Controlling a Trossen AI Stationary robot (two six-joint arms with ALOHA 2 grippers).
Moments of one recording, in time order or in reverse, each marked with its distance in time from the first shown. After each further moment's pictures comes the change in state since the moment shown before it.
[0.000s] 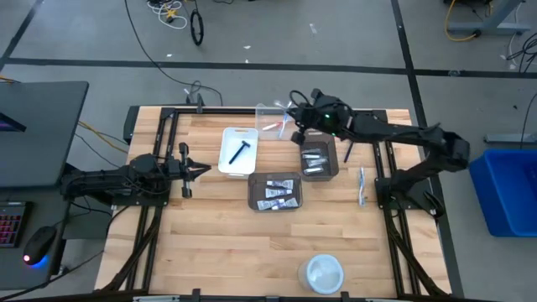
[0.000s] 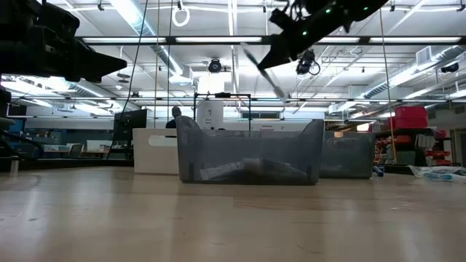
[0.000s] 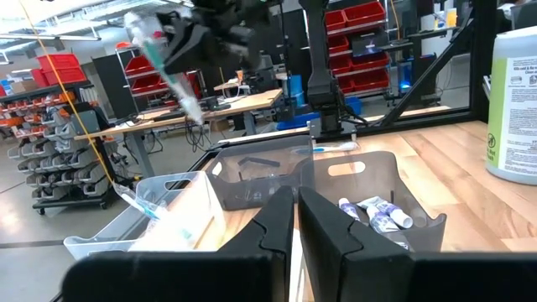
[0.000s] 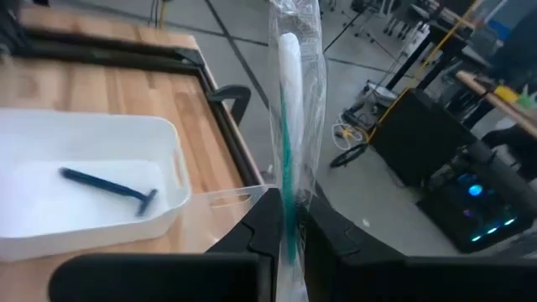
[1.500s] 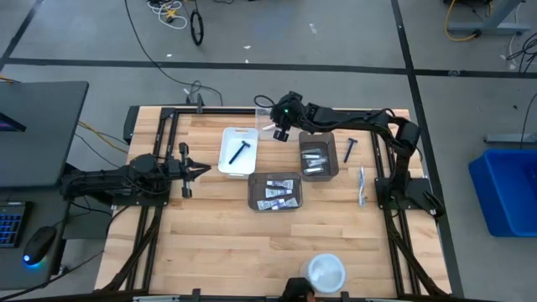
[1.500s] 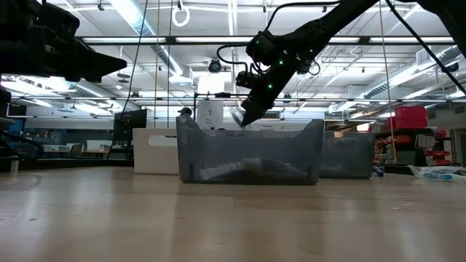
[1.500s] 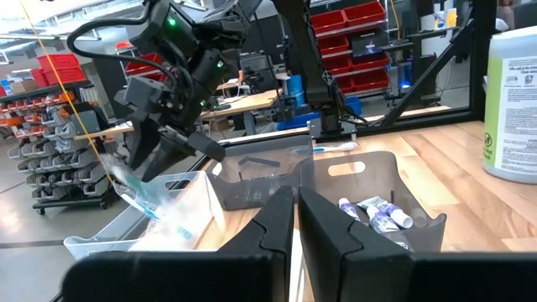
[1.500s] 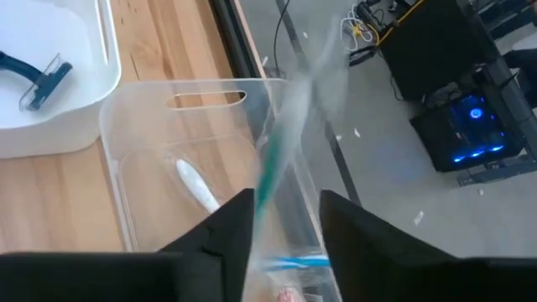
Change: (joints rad) left arm 0.000 0.000 0.000 0.000 0.000 0.000; right arm -0.079 0.469 0.278 -0.158 0.079 -0.073
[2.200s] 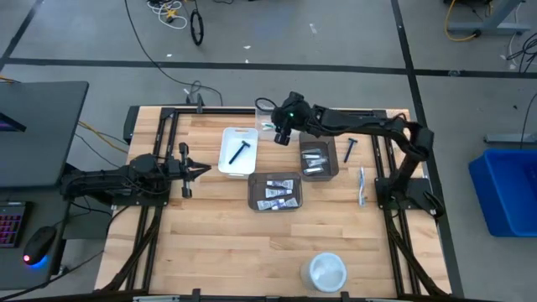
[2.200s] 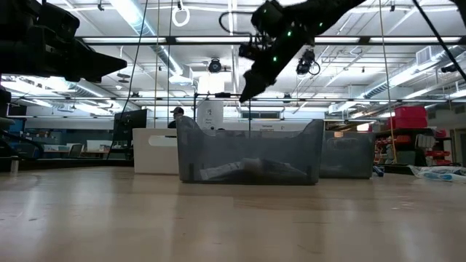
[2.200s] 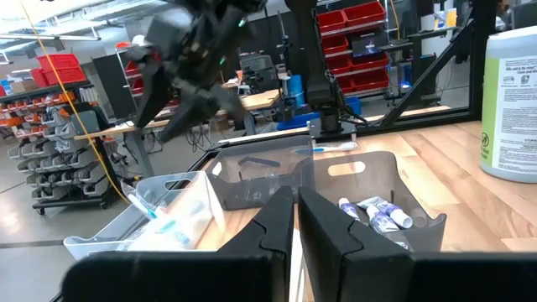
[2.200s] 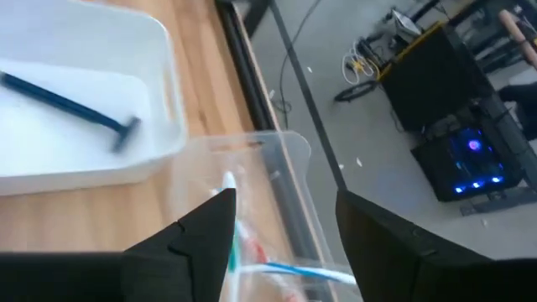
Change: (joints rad) left arm 0.000 0.000 0.000 0.000 0.000 0.000; right arm 0.087 -0.137 0.000 -0.073 0.009 0.022
